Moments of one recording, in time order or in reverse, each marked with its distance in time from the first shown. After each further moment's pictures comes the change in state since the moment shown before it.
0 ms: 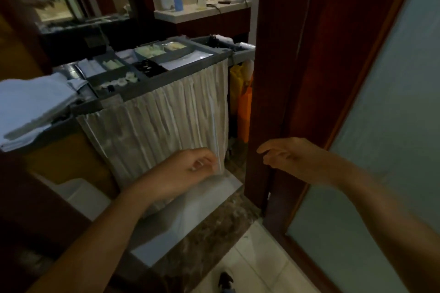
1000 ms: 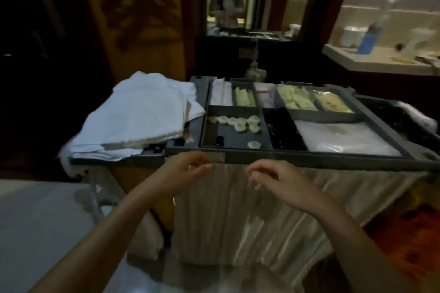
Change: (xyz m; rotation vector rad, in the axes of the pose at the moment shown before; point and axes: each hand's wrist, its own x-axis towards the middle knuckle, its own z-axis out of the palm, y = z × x) left_hand 0.147 -0.246 -0.278 0.039 0.734 -0.394; right_hand 0.536 -0.080 0.051 0.095 -0.384 -0.448
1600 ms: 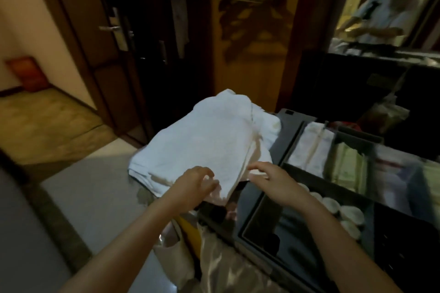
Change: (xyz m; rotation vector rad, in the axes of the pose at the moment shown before) left_hand 0.128 -0.104 -0.060 0.254 0.329 -0.625; right_hand 0.330 0.020 0.025 0.014 -0.413 -0.305
